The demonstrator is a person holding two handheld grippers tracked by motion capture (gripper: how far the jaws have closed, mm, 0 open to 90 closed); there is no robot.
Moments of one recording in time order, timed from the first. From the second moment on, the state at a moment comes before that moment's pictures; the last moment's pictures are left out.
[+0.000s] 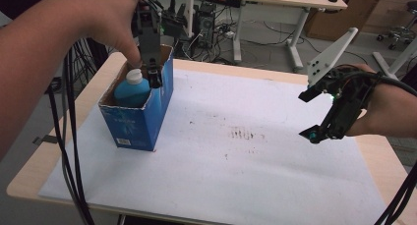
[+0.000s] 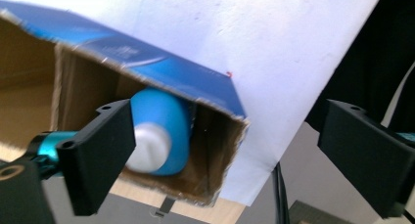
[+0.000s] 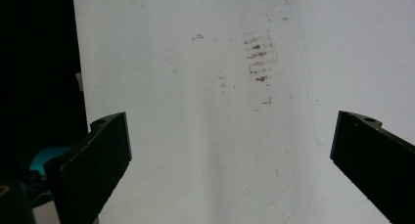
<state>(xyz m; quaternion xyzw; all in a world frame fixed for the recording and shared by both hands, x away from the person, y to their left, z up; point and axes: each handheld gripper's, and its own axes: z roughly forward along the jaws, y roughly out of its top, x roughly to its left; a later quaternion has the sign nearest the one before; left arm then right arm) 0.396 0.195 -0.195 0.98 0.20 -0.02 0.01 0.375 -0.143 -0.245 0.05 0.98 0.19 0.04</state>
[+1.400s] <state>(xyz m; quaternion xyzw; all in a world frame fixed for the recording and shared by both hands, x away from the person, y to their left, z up) 0.387 0.124 -0.261 0.99 0.10 -0.07 0.01 0.409 -0.133 -0.266 0.03 1.00 0.09 0.02</state>
